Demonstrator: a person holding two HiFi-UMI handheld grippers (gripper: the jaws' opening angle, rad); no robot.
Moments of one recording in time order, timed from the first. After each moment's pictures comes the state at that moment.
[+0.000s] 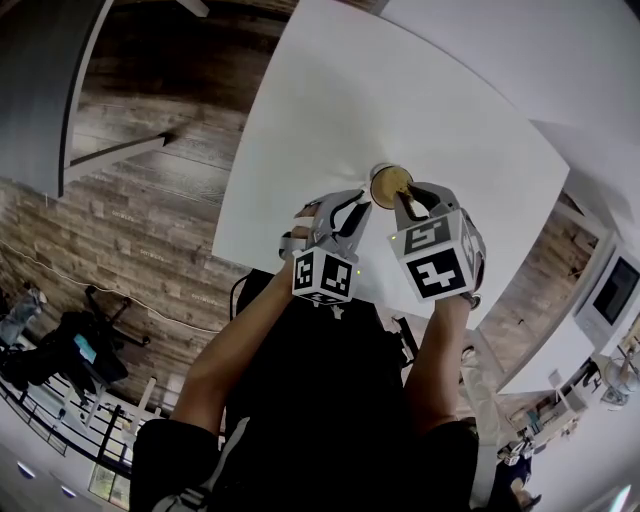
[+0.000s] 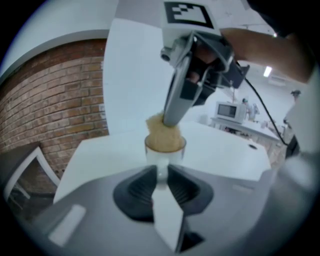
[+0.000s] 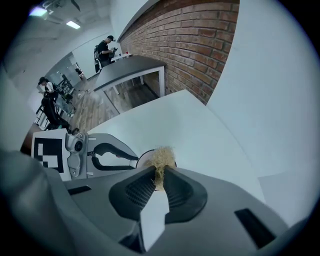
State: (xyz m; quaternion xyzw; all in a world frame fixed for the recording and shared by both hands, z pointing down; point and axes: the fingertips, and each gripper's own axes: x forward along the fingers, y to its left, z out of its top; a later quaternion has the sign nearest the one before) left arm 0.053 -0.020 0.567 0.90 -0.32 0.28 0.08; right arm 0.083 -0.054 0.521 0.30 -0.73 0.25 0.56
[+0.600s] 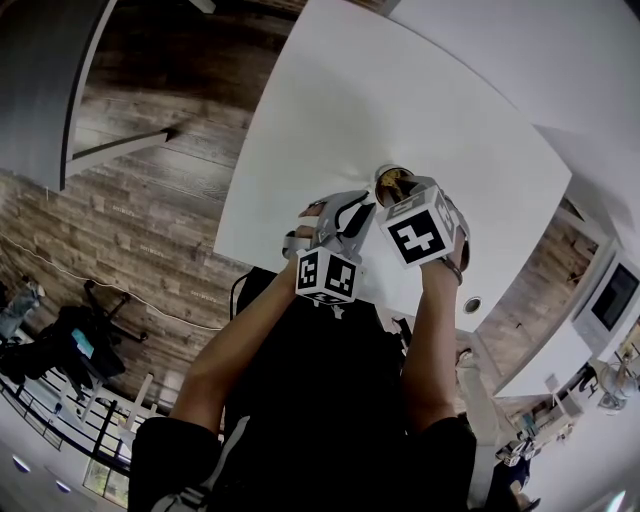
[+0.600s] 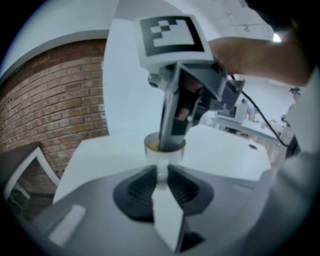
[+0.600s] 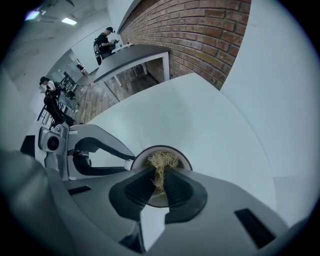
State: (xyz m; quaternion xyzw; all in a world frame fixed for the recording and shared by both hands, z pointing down) left arm 0.057 -0.021 0.567 0.90 -0.32 0.28 0.08; right arm 0.073 -0.052 0.573 0.26 -0.71 0.28 0.59
